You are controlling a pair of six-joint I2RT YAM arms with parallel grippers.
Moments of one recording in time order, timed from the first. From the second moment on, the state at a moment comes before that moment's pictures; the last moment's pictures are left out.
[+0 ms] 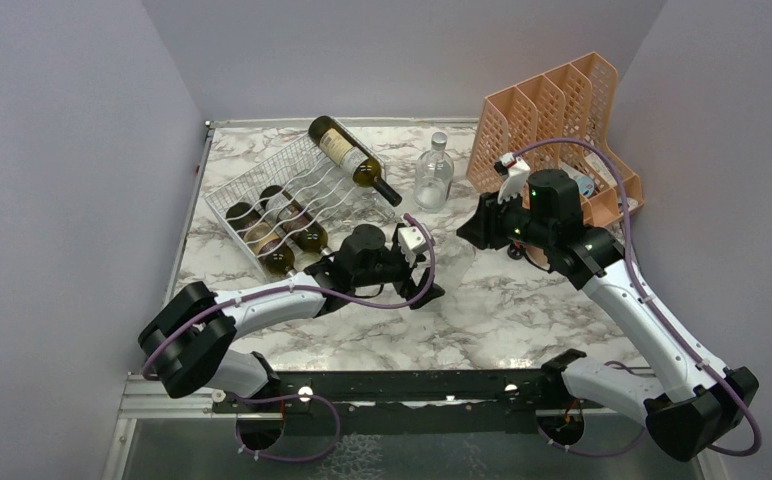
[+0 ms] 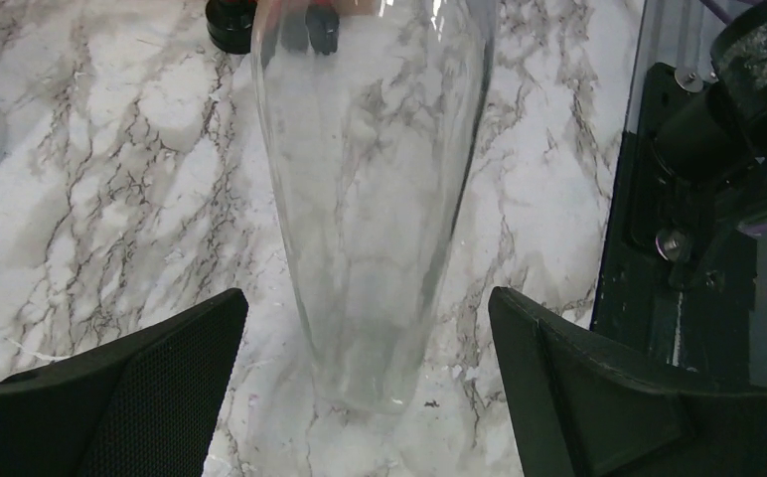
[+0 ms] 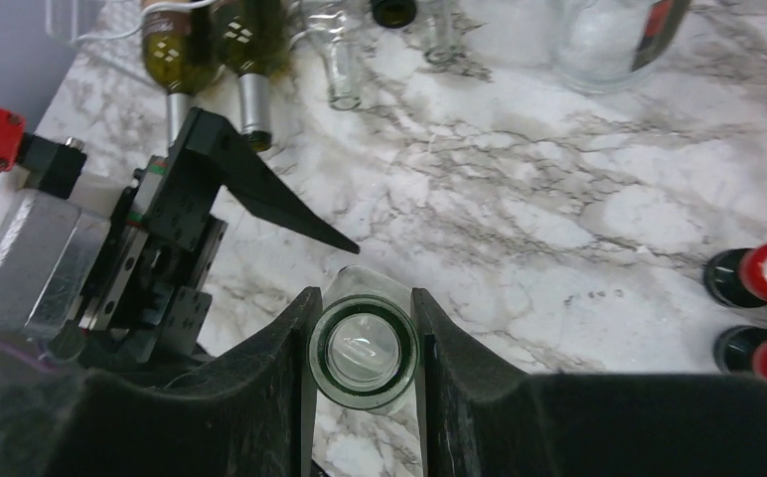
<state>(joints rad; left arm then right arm) -0.88 1.39 0.70 0.36 0.38 -0.07 0.47 1.04 1.05 -0.52 -0.27 0.22</state>
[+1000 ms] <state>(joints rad) -0.91 1.27 0.61 0.46 0.44 0.05 0.47 0.97 1.02 -0.42 -0.62 0.20</state>
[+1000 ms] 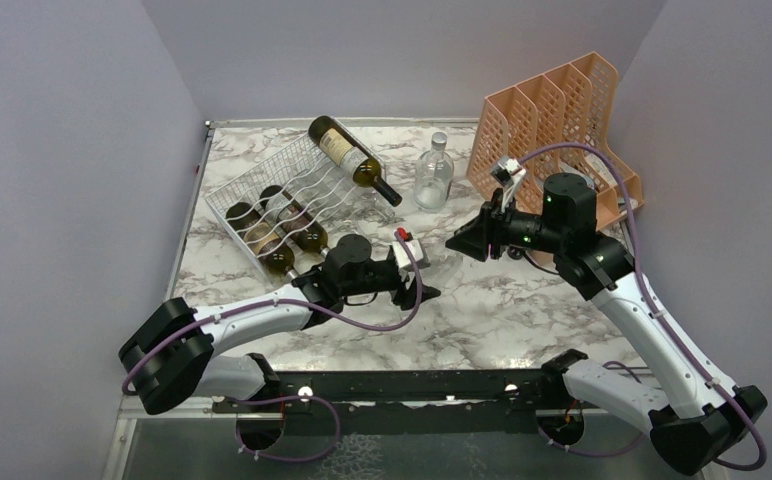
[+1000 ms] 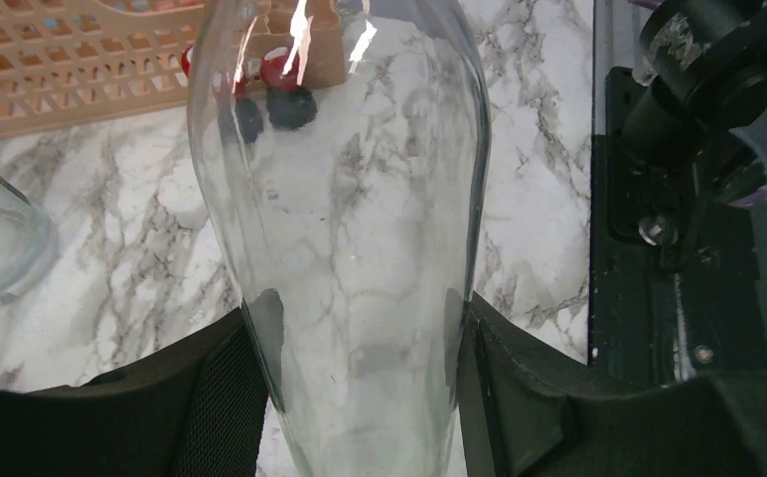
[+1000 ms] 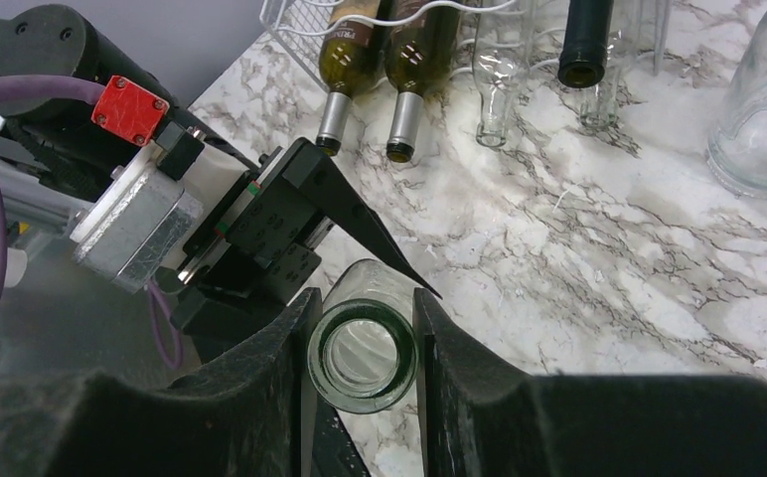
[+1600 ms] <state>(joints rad) -0.94 1.26 0.69 0.41 0.40 0.69 0.47 0.85 1.17 -0.58 -0.48 0.24</state>
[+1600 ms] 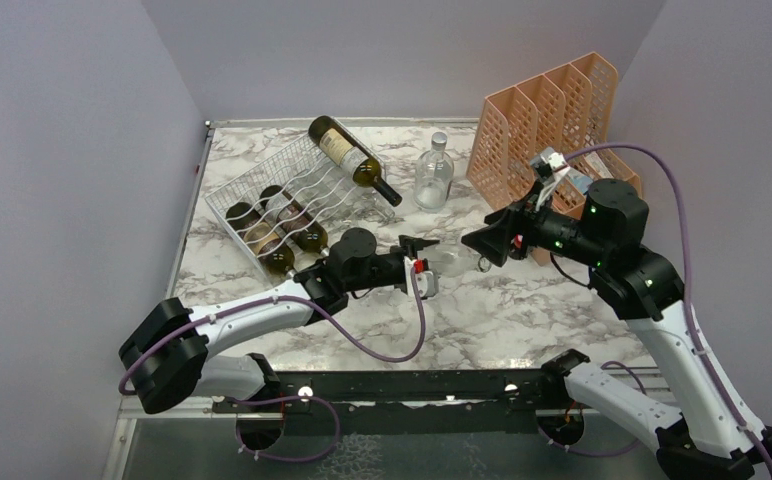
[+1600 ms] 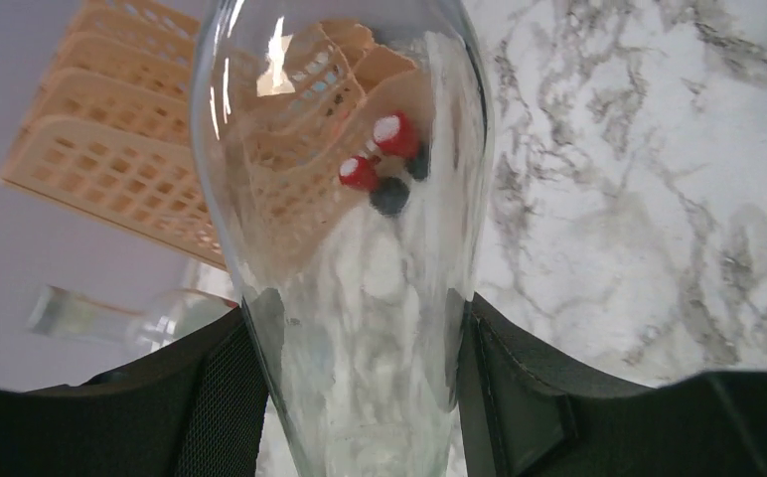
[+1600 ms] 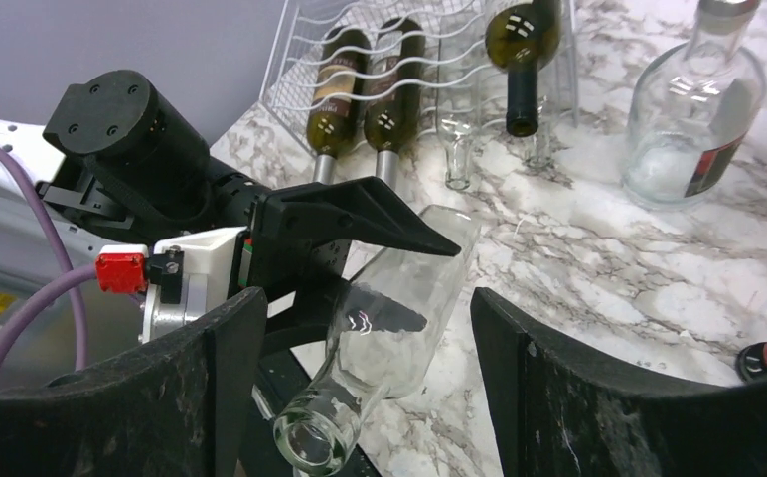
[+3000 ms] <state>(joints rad) -0.99 1.35 1.05 0.03 0.22 1.64 0.47 0.84 1.27 -0.84 -0.39 0.09</state>
